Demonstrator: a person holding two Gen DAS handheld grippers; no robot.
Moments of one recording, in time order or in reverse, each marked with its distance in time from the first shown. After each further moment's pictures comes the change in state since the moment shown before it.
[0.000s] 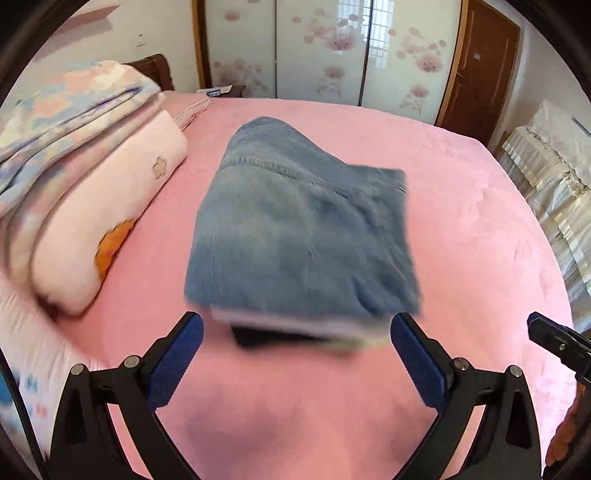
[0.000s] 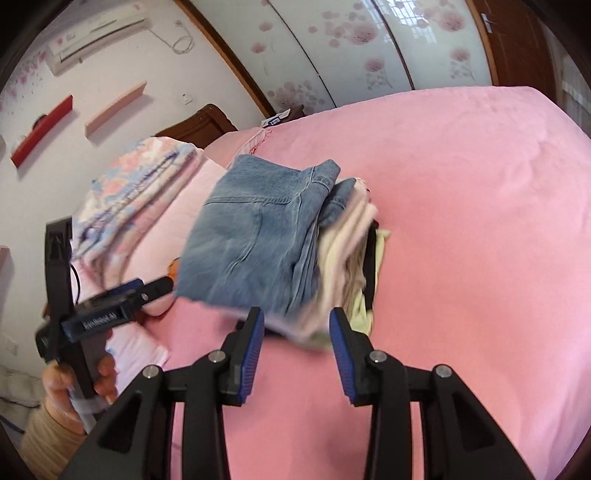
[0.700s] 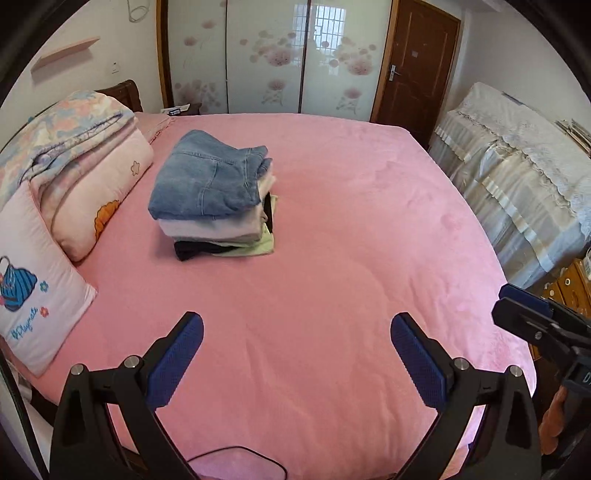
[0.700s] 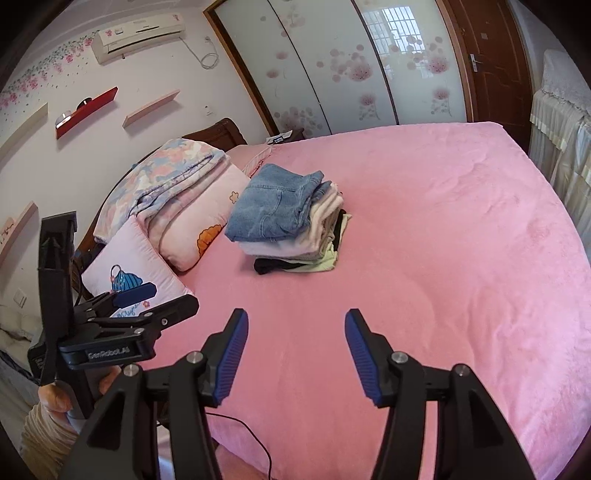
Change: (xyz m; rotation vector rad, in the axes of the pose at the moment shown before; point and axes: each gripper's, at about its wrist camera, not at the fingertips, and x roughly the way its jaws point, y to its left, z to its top) left arm -0.256 -0.156 -0.201 0.092 -0.054 -0.119; right arm -0.274 0.023 -0.162 -0.093 -0.076 -0.075
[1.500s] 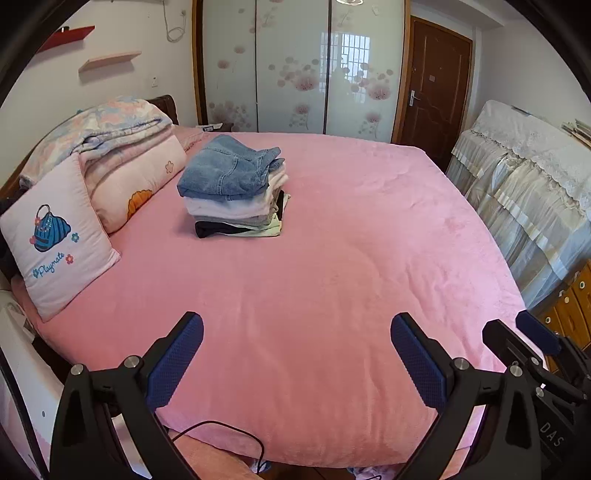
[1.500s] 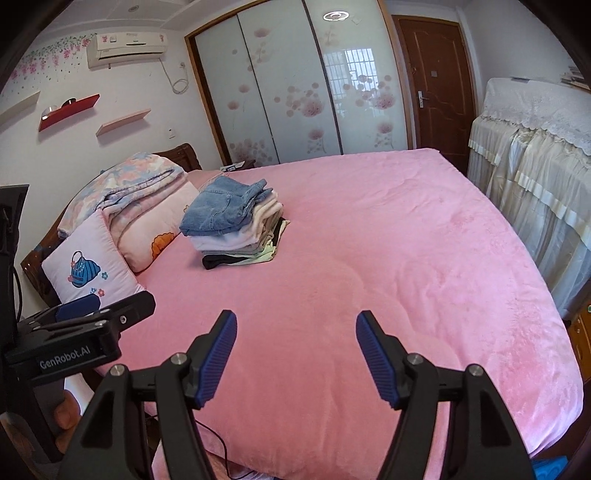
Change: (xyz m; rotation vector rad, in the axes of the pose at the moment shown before) left arm -0.059 -0.075 -0.138 -0.054 -0.140 0.128; right arm -0.074 -0.009 -0.143 -0.016 -0.186 -0.243
